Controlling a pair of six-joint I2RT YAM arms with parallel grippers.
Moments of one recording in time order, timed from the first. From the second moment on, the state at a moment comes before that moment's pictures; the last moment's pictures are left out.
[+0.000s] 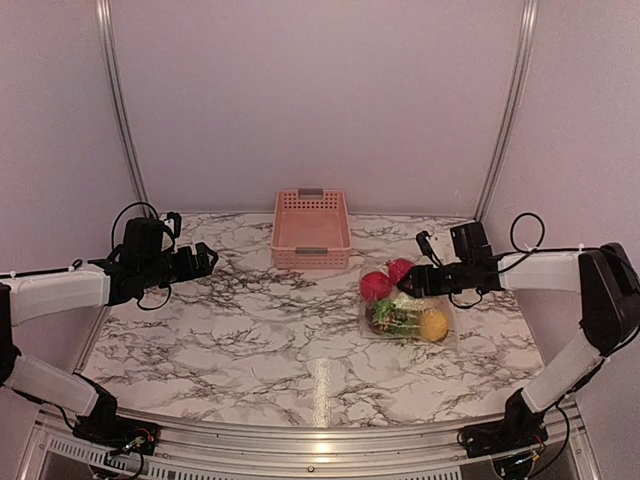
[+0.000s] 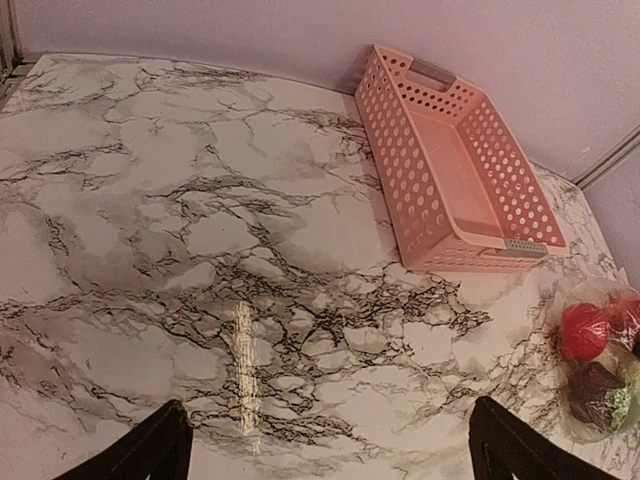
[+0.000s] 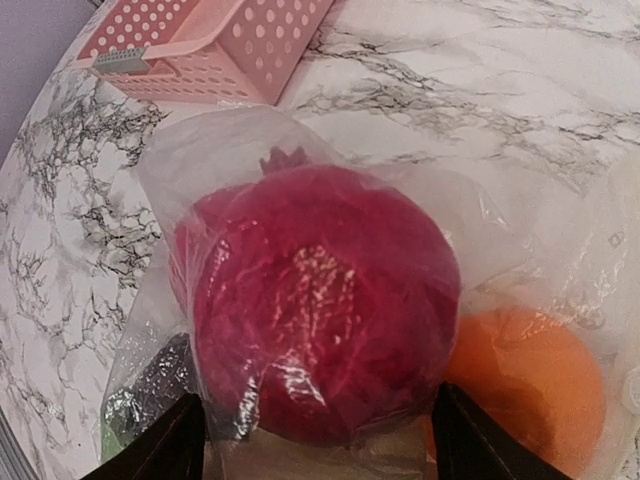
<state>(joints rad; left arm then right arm) -0.38 1.30 0.70 0.05 0.00 -0.46 0.29 1.54 0.83 -0.09 -0.38 0.15</state>
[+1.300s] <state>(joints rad) -0.40 1.25 0.61 0.14 0.29 -0.50 0.79 1.80 1.33 -0.19 -0.51 -0.01</state>
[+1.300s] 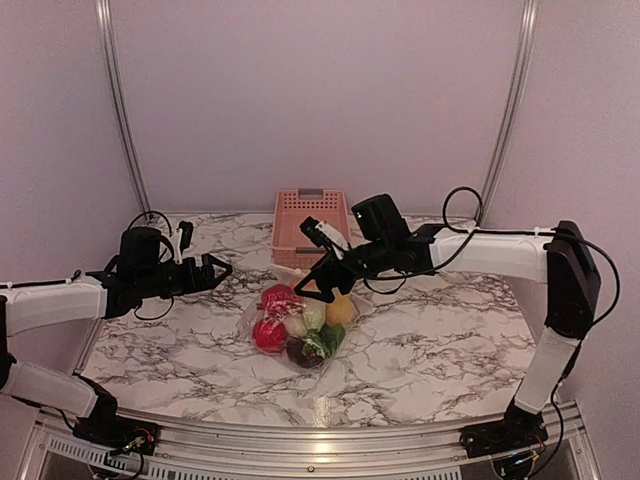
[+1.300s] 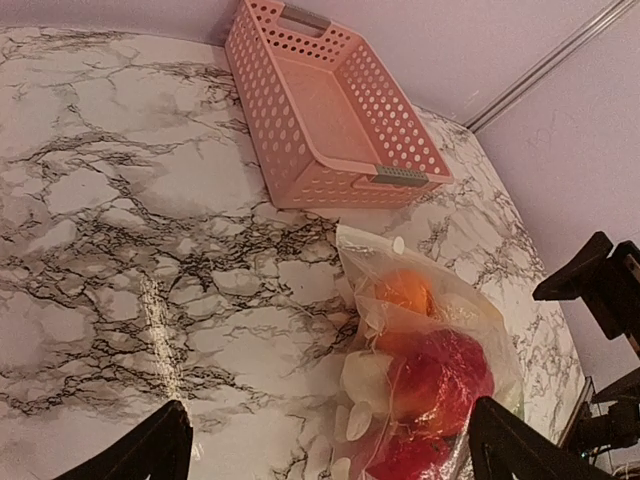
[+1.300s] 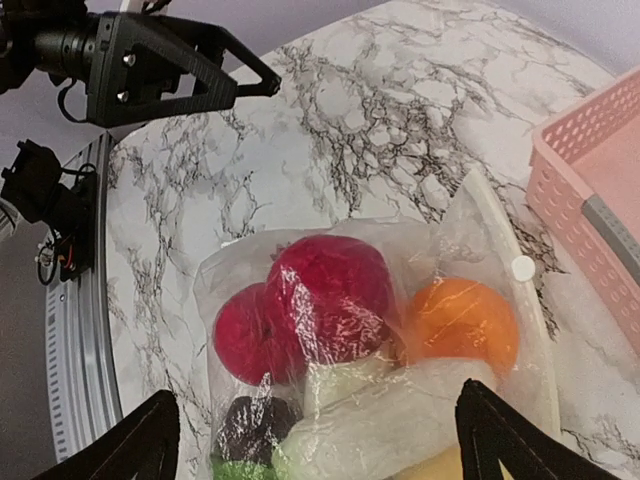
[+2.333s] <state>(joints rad) -0.47 1.96 1.07 0.32 0.51 -0.61 0.33 1.85 0.78 0.39 -0.69 0.45</state>
